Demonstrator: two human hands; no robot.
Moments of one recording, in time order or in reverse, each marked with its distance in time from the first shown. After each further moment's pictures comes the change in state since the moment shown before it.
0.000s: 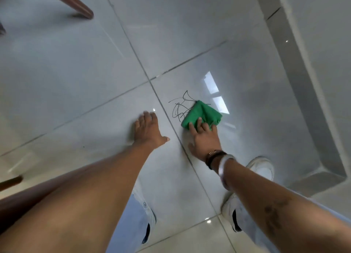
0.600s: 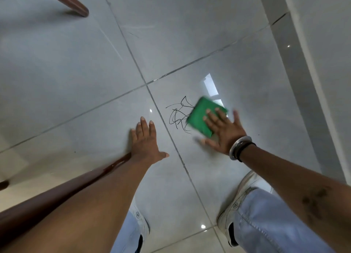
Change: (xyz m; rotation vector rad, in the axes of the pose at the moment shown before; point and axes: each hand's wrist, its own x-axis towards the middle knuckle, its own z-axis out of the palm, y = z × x) left_hand 0.001 -0.003 0.040 0.169 -0.011 0.007; right_hand 0.035 0.101 -0.010 -0.289 0.072 -0.170
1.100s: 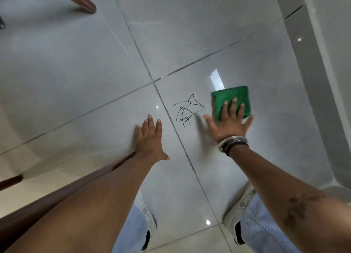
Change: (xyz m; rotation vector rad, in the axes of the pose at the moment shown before) left_hand 0.000 -0.009 -0.007 0.090 -0.072 0.039; right_hand 0.021 -0.040 -0.017 0.372 -0.033 0.527
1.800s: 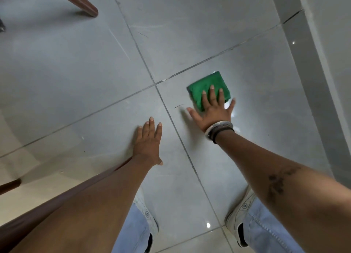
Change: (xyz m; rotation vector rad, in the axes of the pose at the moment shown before) left_hand -0.007 -0.016 -0.001 0.126 0.040 0.085; right_hand 0.027 -0.053 -0.019 -0.105 0.030 -0.221
